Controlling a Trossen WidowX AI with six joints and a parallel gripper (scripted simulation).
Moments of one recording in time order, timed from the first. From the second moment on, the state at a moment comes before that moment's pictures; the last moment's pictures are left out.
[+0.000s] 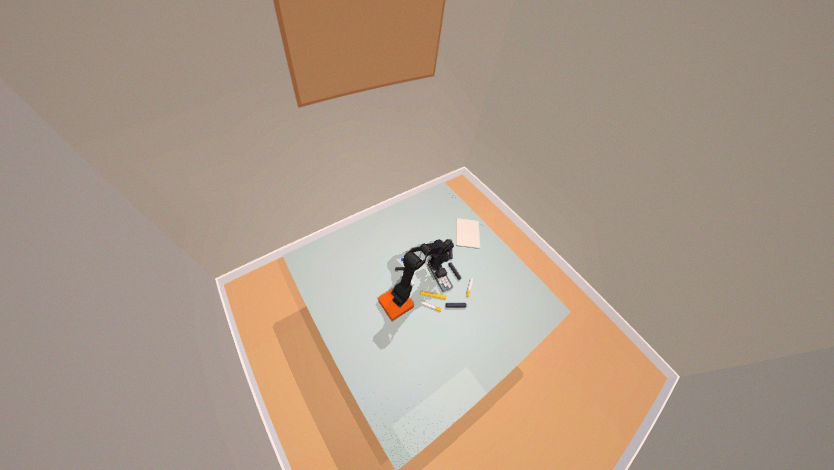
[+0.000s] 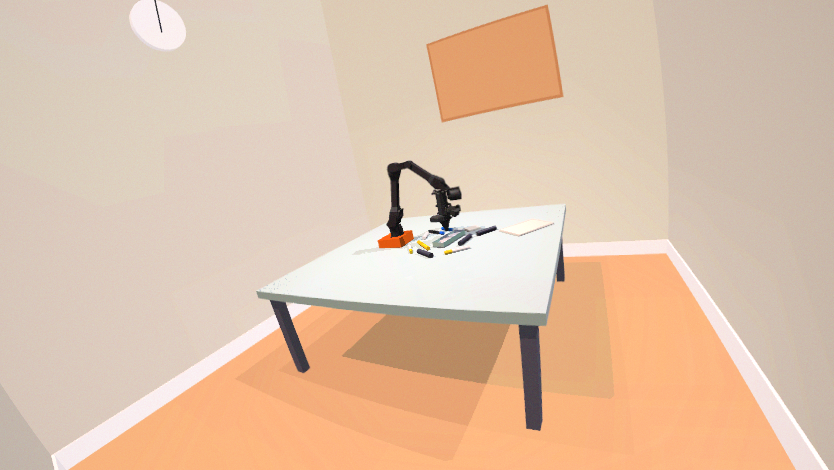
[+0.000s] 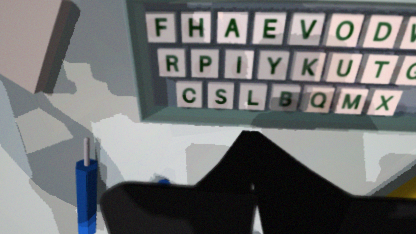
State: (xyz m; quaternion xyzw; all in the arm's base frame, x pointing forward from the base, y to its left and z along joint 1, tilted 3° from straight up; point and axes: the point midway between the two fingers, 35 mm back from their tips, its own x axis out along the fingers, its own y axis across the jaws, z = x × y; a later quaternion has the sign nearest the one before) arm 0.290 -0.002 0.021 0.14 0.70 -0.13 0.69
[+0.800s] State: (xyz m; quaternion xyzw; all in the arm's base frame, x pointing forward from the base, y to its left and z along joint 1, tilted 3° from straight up) arm 0.295 -0.002 0.075 0.14 0.70 -0.13 0.69
